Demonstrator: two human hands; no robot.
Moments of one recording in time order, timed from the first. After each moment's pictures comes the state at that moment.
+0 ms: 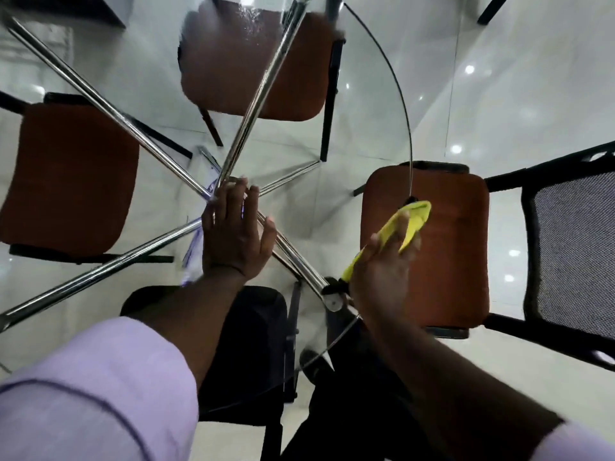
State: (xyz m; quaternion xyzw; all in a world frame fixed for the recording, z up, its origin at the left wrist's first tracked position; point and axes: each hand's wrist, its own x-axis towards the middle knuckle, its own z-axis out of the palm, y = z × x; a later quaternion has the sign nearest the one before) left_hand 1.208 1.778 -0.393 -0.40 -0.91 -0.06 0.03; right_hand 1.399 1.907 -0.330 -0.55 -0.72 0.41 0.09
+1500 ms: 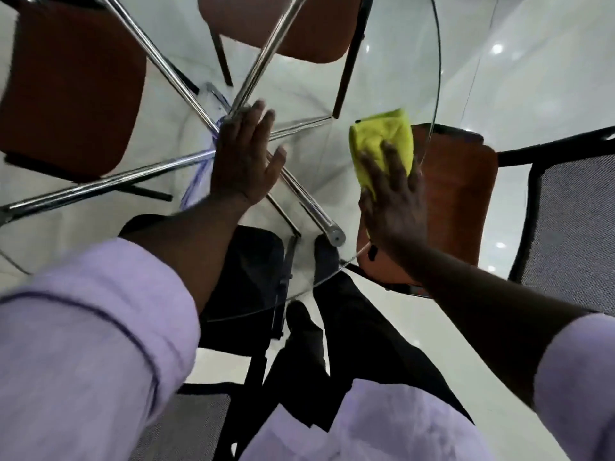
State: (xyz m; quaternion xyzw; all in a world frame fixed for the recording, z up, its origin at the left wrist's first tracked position) left_hand 1.201 1.766 -0.396 -0.42 -0.90 -0.11 -0.02; right_hand 1.442 1.954 -0.397 -0.22 -0.97 0.09 0.01
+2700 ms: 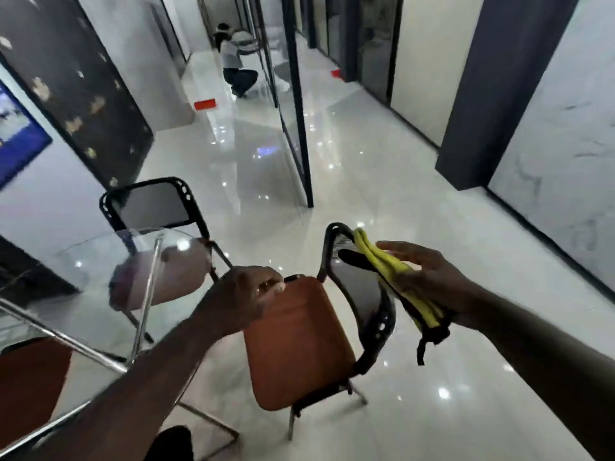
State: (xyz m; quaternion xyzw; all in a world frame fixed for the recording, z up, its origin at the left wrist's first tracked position) left_hand 1.620 1.913 -0.052 -0.66 -0.71 -0.21 -0.12; right_hand 1.946 2.048 -0.053 -0.42 -0.63 0.60 0.25
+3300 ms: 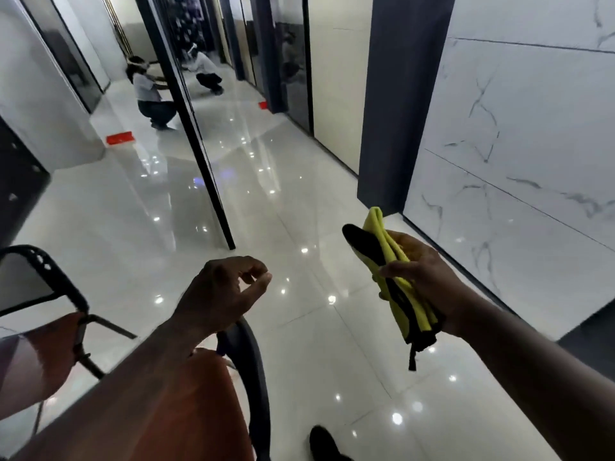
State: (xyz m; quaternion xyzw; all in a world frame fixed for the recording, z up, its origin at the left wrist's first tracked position) left_hand 1.824 2.234 -0.036 -0.69 -0.65 -0.31 -0.11; right_hand 2.167 2.292 -0.008 -0.47 -0.53 0.61 0.36
